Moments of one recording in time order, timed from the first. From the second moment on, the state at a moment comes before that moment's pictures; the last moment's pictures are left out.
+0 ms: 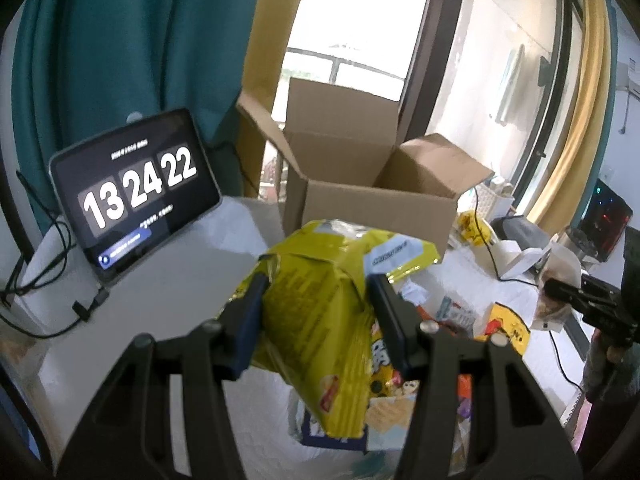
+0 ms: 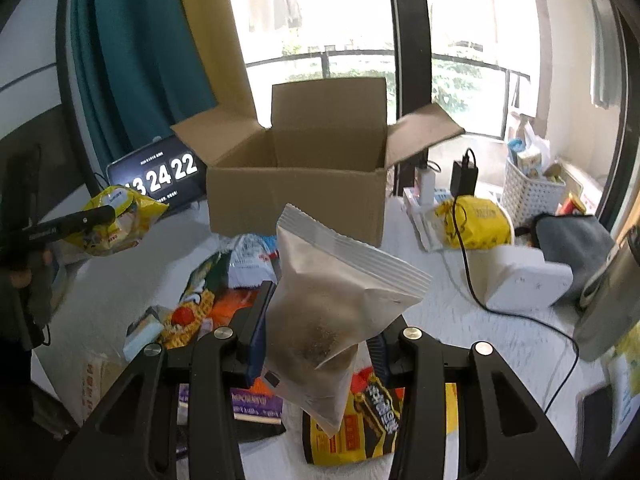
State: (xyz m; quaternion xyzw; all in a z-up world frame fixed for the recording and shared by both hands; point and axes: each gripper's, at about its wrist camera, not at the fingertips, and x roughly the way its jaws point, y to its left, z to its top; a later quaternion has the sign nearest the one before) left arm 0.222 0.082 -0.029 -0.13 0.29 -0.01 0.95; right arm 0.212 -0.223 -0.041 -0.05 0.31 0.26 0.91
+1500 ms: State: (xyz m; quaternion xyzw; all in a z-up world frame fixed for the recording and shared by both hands) left arm 0.355 0.052 0.041 -0.07 0.20 -0.06 0.97; right arm 0.325 -0.186 0.021 -0.07 0.21 0.27 0.94
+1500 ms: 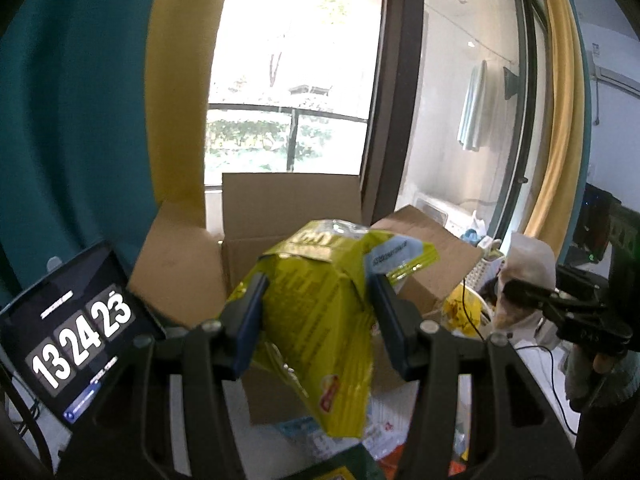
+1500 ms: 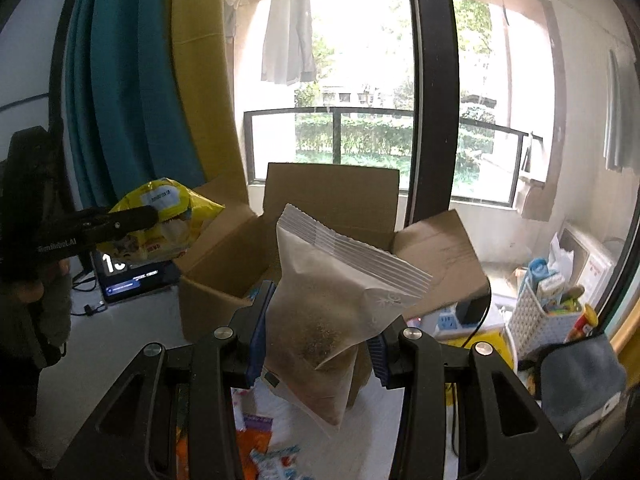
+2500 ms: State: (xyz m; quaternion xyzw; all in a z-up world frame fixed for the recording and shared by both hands) left arm 0.524 0.064 0.029 -0.06 0.23 0.01 0.97; right arm 0.507 -0.113 0.012 -0.04 0.23 0.26 0.94
